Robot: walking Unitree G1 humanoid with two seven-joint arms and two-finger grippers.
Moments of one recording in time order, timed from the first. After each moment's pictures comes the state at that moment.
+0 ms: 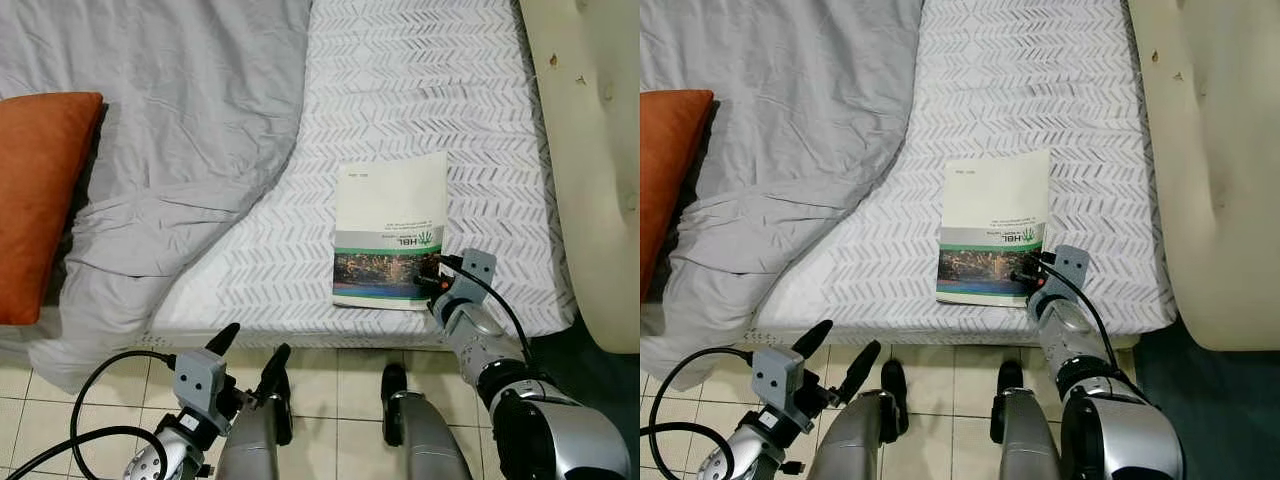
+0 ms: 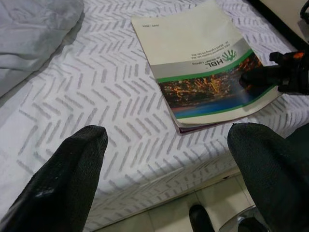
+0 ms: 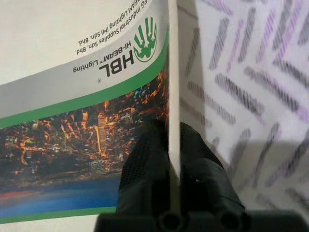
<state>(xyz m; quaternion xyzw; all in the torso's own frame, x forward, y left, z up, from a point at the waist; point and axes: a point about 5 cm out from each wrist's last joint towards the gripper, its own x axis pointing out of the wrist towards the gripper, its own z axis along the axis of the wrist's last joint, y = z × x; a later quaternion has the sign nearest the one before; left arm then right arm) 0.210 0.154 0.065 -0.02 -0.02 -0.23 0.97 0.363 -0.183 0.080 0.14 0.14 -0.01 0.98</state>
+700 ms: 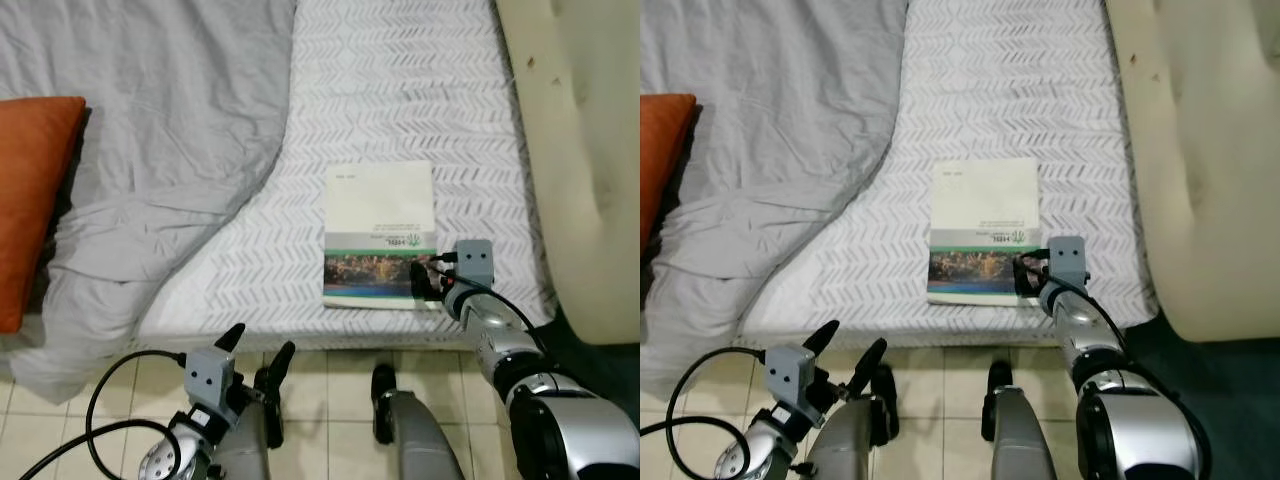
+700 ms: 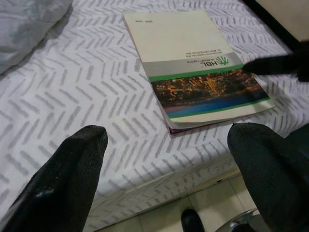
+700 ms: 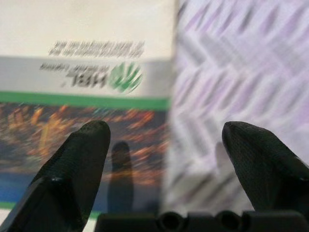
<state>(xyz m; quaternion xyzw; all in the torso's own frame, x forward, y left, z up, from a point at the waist) 0.221 0.147 0.053 -0.02 -0.02 -0.22 0.98 0.368 -0.202 0.096 -0.04 0.12 0.01 0.99</state>
